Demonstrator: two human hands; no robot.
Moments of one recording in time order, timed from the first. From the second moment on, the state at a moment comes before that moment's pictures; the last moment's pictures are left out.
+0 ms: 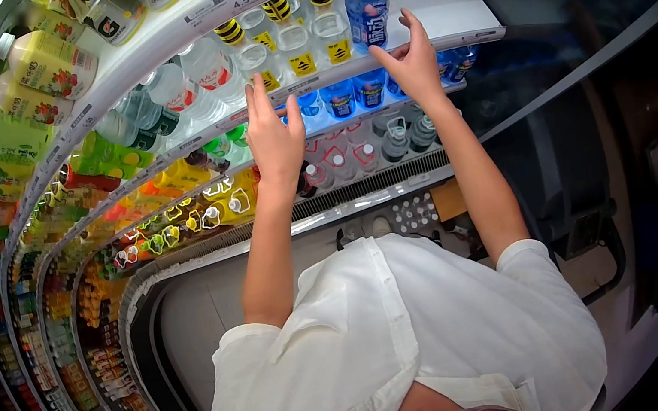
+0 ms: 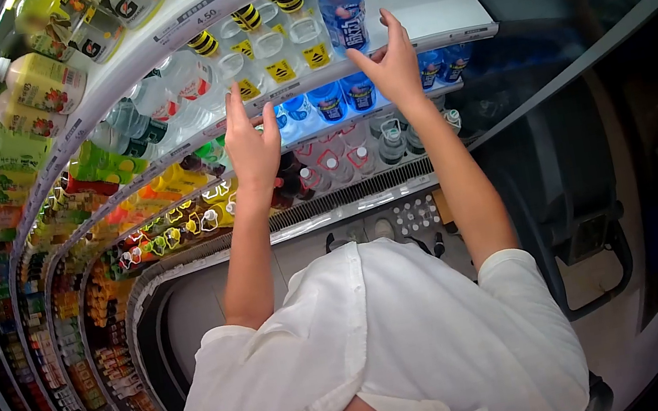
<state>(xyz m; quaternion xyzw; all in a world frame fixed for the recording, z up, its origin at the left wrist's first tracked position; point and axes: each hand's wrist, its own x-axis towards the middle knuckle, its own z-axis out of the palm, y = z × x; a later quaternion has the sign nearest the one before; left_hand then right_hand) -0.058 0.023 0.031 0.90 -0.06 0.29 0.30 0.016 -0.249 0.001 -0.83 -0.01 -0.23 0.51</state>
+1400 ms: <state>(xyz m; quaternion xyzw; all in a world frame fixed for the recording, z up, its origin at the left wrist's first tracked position) -0.229 -0.020 -0.113 0.69 -0.50 -0.36 0.36 -0.653 -0.113 -0.267 -0.47 0.74 -0.33 0.36</state>
